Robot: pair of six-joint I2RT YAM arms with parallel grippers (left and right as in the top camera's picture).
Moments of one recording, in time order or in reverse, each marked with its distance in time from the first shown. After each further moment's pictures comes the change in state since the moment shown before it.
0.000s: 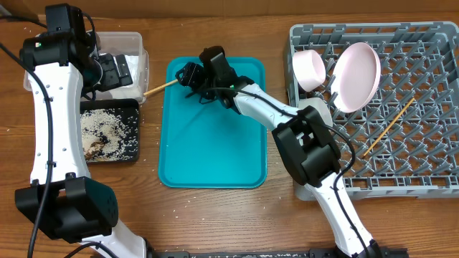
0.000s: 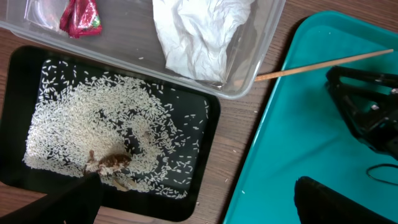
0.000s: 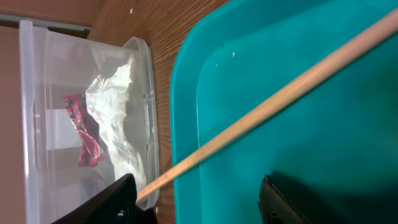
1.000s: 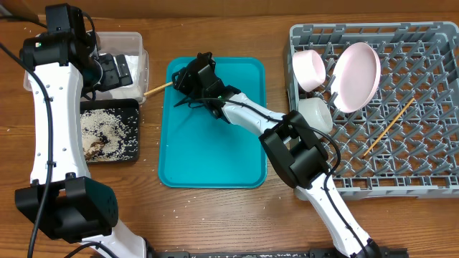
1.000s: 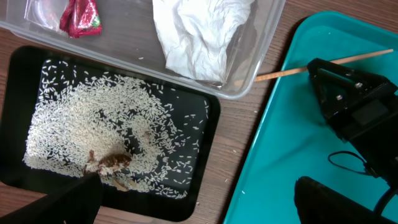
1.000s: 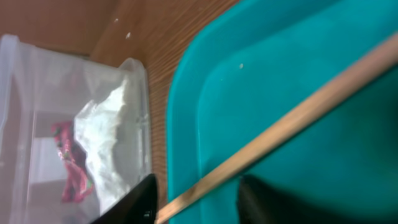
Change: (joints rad) left arm 0.000 0.000 0.000 0.000 0.000 0.000; right arm 0.064 0.063 0.028 0.076 0.214 0.050
